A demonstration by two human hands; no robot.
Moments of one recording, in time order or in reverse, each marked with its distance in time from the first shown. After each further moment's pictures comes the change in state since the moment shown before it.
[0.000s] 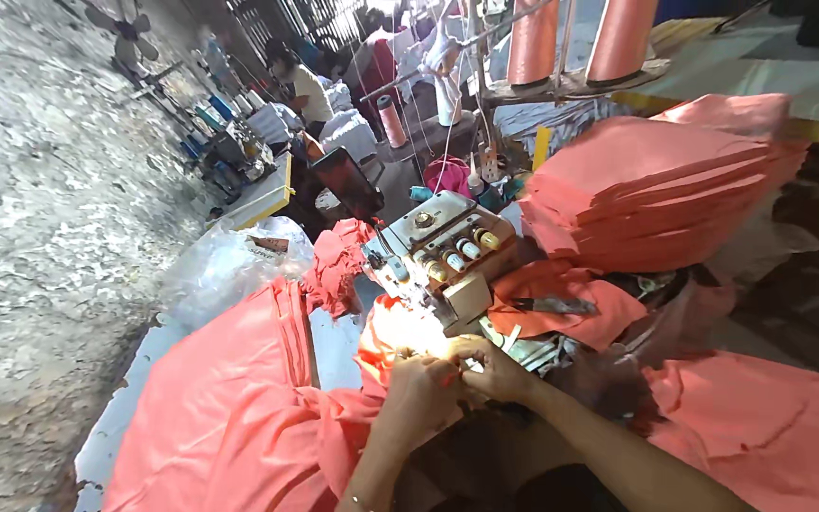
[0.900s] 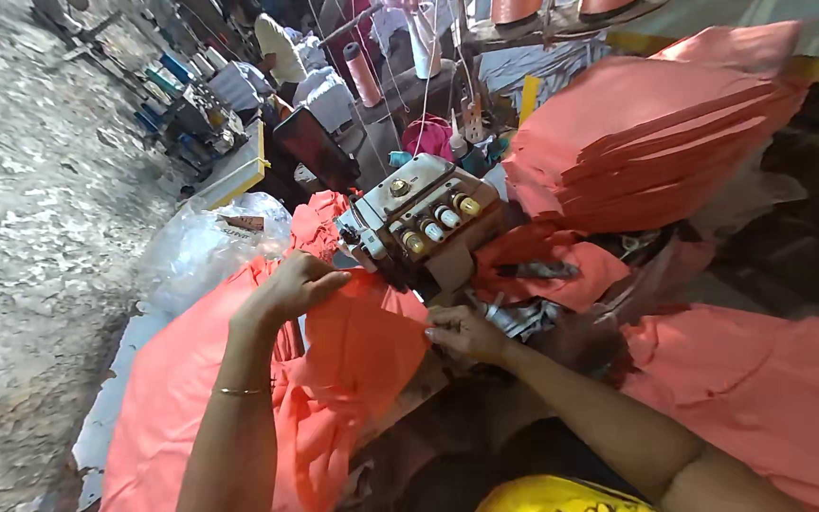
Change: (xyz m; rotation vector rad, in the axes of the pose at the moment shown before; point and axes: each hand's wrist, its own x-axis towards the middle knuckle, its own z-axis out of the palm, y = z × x) left_hand 0.064 -0.079 -0.137 0.077 -0.235 0.017; right_hand 0.007 -0.006 -0.001 0.102 -0.010 0.138
